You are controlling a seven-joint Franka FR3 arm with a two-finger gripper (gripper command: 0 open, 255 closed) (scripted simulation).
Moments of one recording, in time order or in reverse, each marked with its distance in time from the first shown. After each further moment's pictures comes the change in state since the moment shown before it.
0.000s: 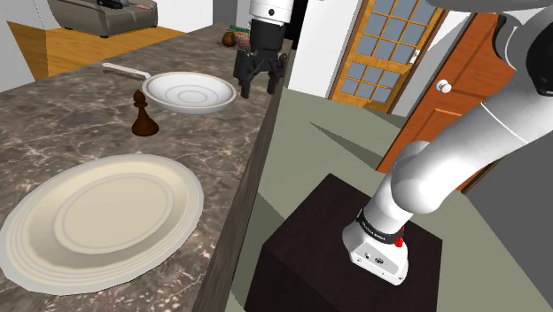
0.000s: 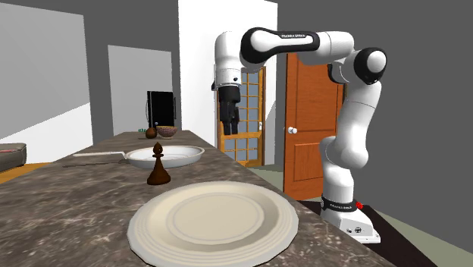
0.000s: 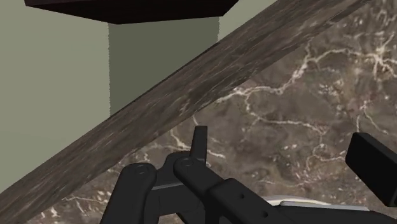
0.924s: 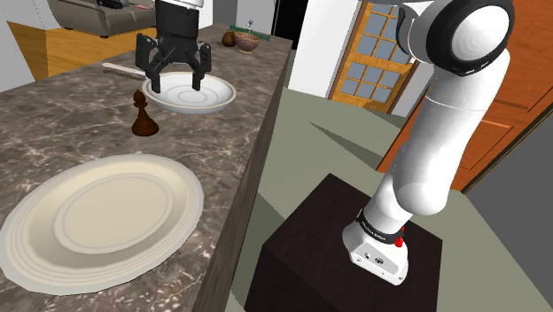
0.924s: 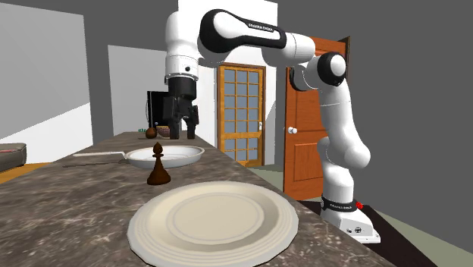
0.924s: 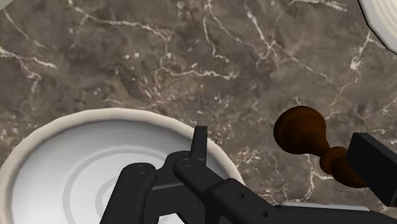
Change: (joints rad) arm 0.102 0.494 0.142 0.534 -0.086 0.008 0.229
